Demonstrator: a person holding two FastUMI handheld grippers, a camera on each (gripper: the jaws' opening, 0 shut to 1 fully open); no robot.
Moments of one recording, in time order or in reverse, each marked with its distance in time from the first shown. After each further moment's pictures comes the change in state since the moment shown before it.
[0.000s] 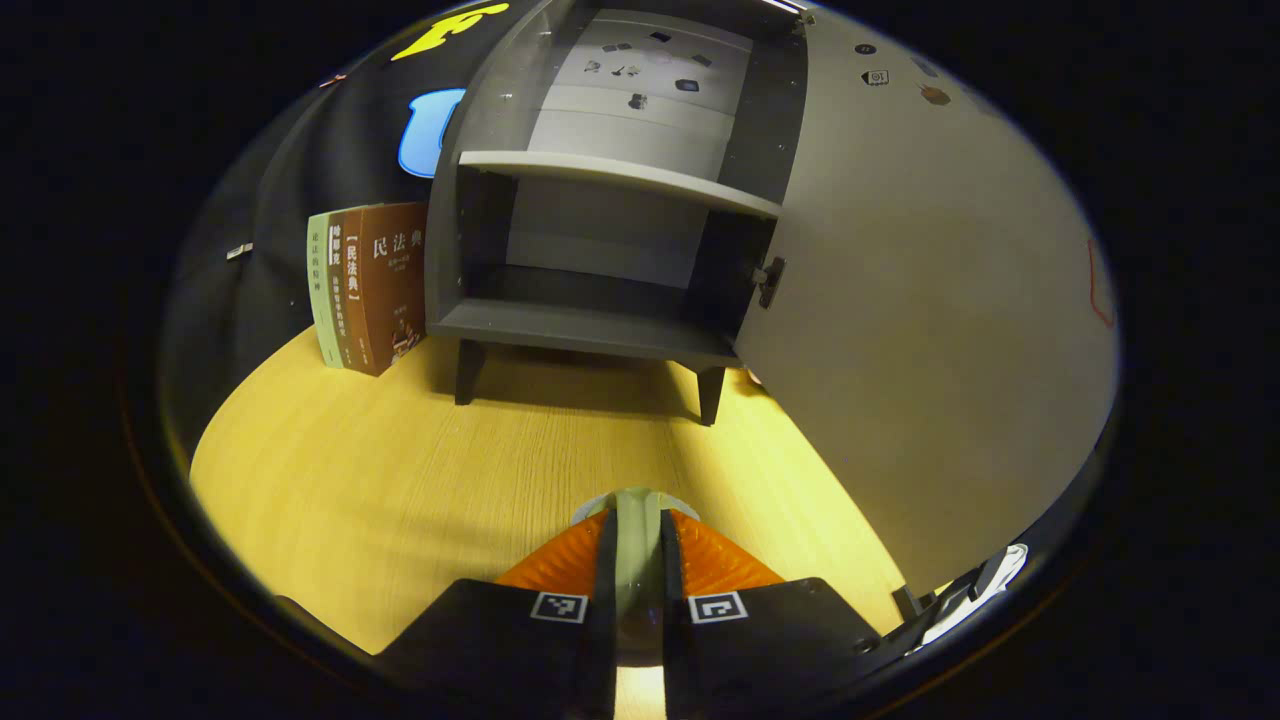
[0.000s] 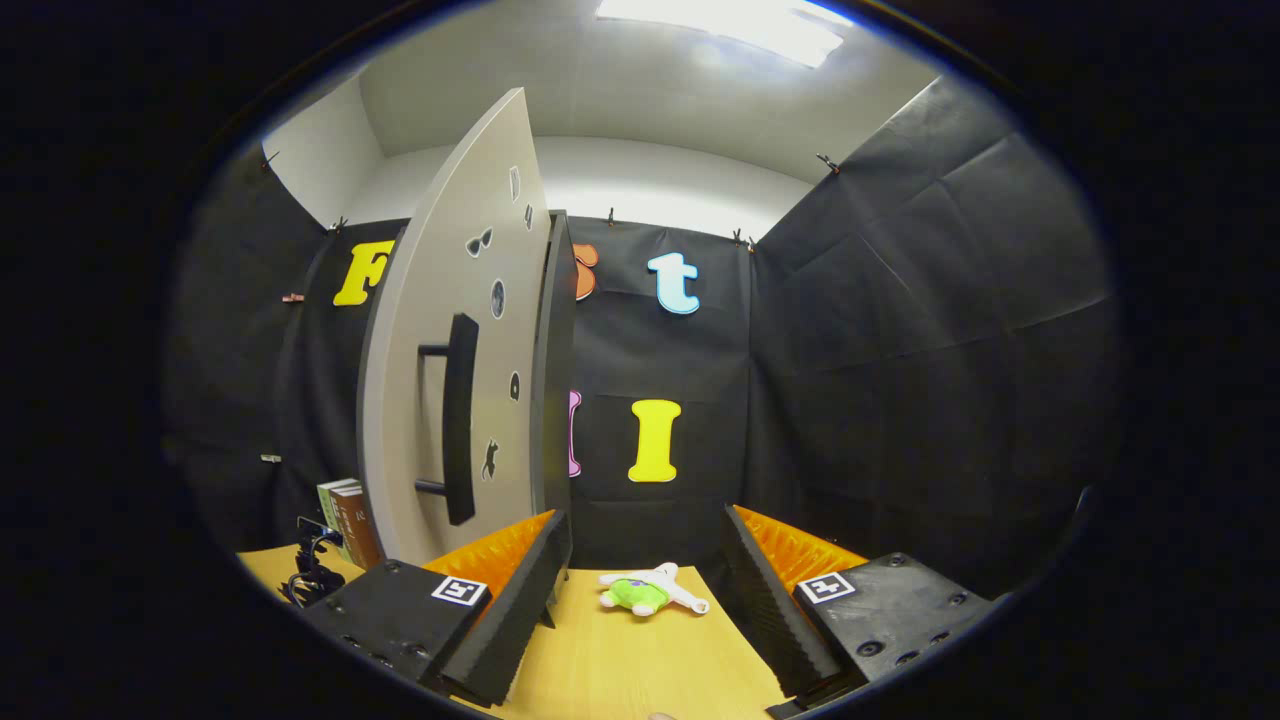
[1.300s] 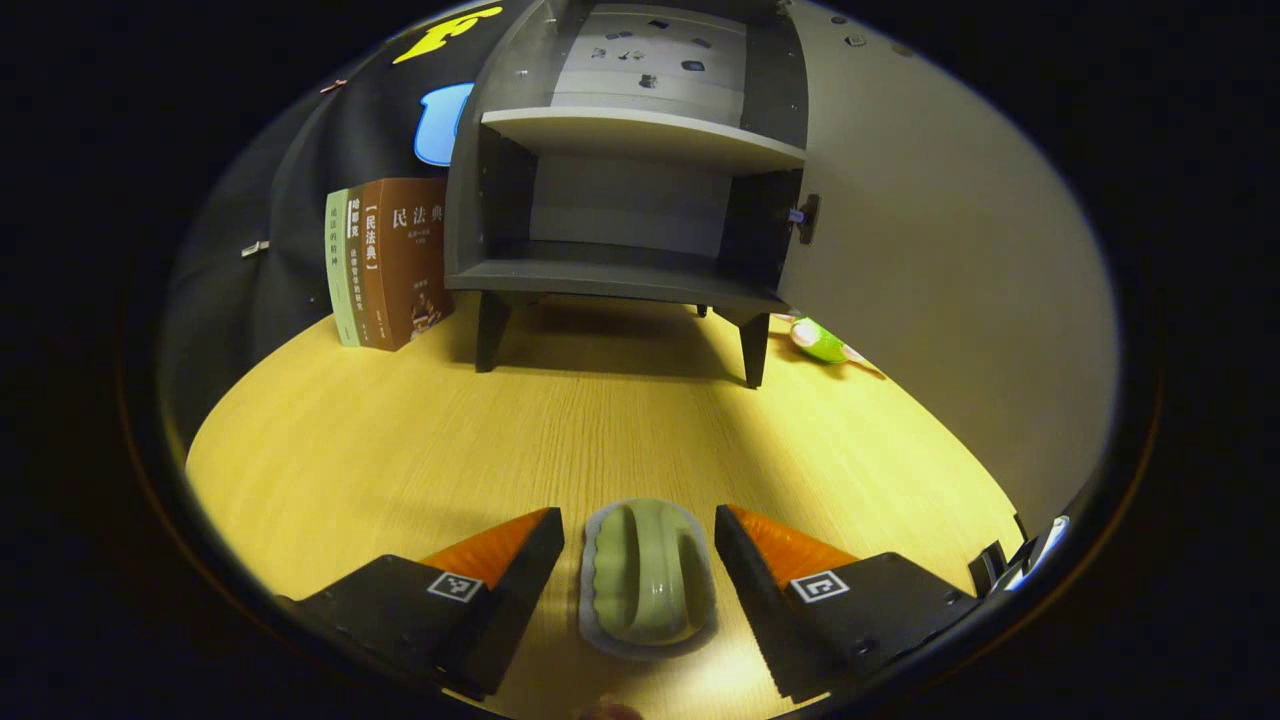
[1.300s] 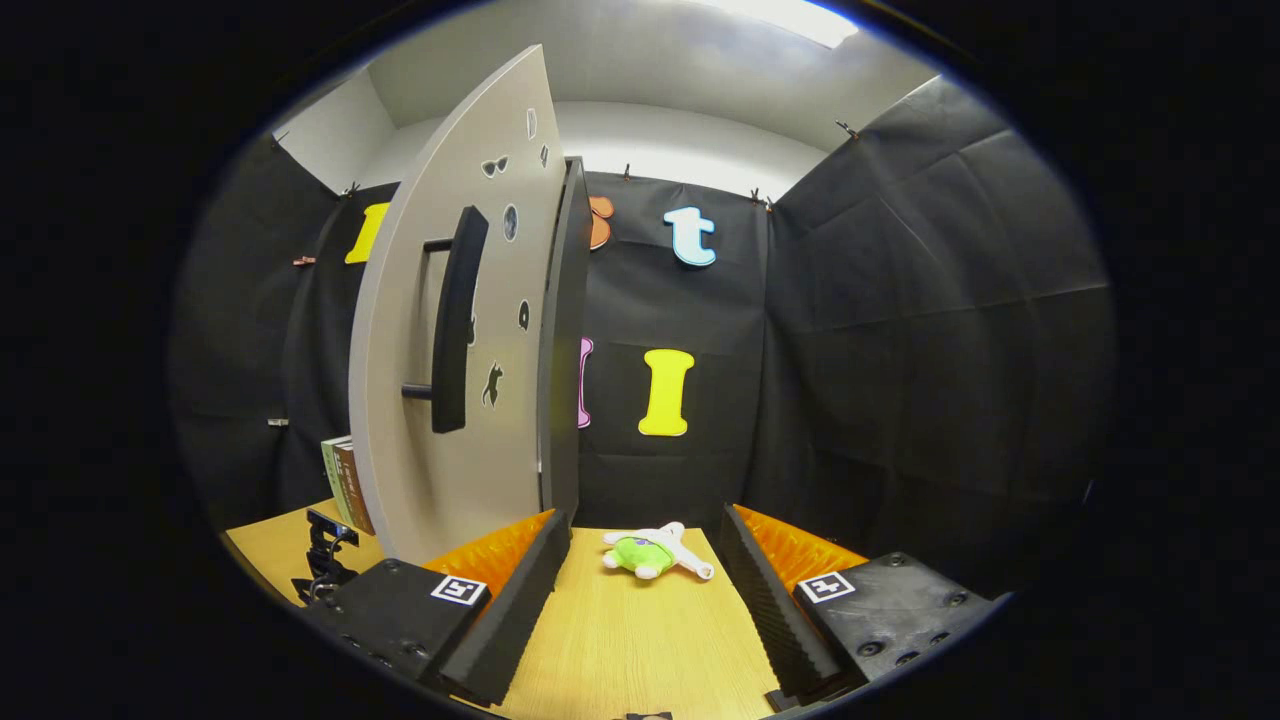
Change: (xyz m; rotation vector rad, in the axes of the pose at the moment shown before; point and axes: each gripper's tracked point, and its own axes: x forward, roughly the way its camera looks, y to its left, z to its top) left arm 0.025 0.026 -0.040 0.060 -0.012 0.083; right arm -0.006 0.012 -0.047 -0.010 0.121 0.039
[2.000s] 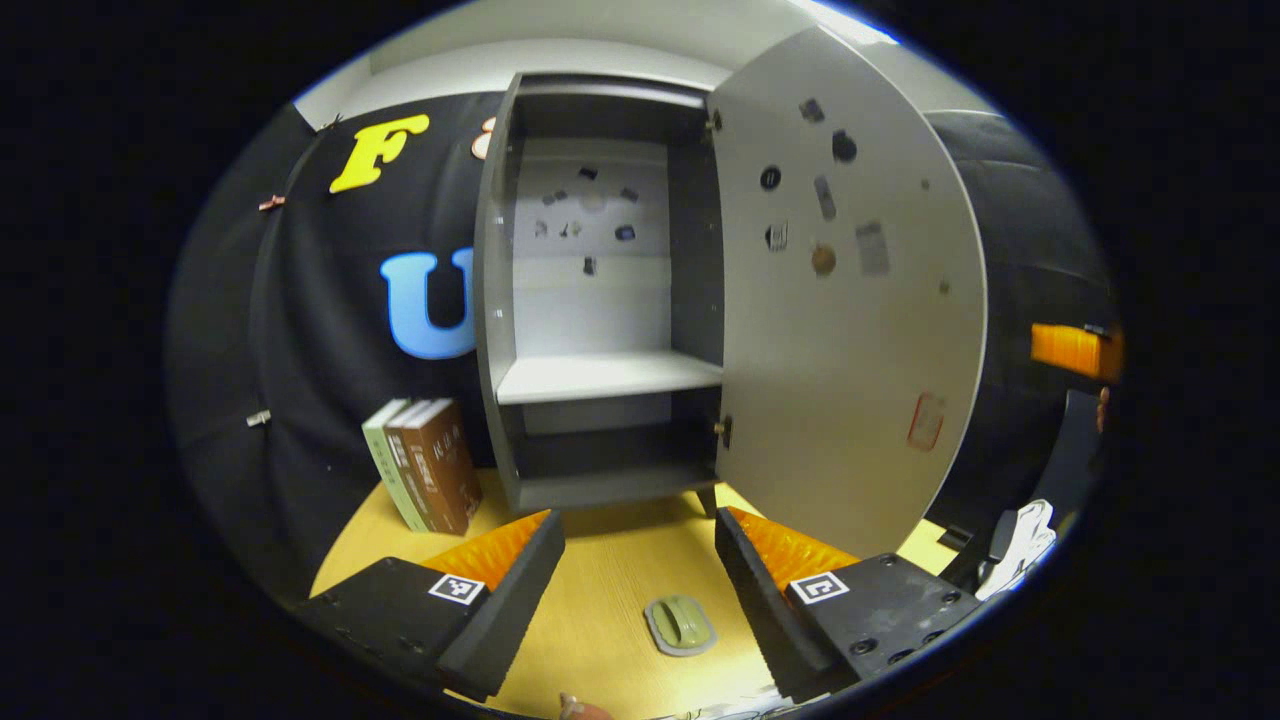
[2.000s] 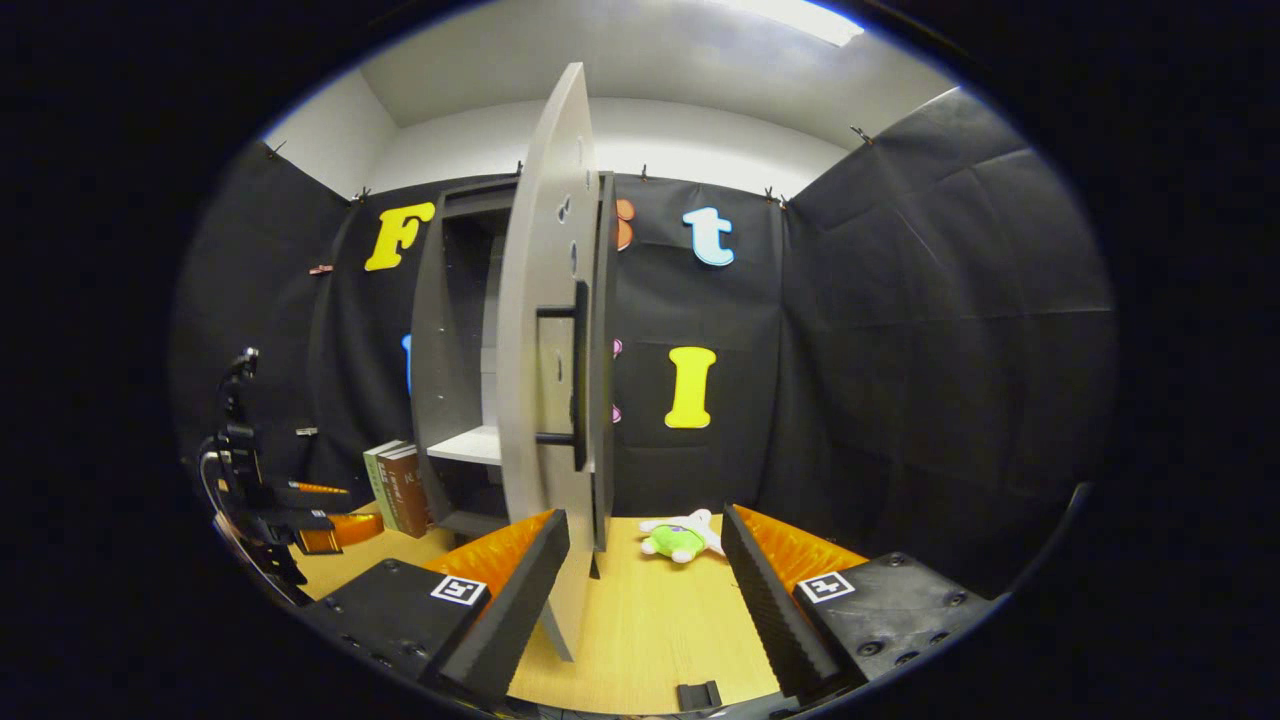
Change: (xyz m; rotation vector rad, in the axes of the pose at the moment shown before) left arm -0.232 0.020 0.222 0.204 -0.328 -0.131; right arm -0.061 0.072 0.043 0.022 0.048 0.051
